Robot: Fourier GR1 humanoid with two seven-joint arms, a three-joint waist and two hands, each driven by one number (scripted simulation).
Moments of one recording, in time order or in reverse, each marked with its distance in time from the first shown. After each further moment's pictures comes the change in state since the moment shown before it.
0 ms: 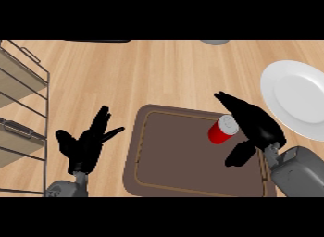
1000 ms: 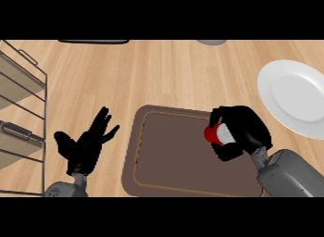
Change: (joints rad) left arm 0.011 0.001 0.007 0.000 0.005 -0.024 -0.002; right arm 0.002 0.056 0.056 0.056 0.205 -0.118 -0.078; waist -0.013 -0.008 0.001
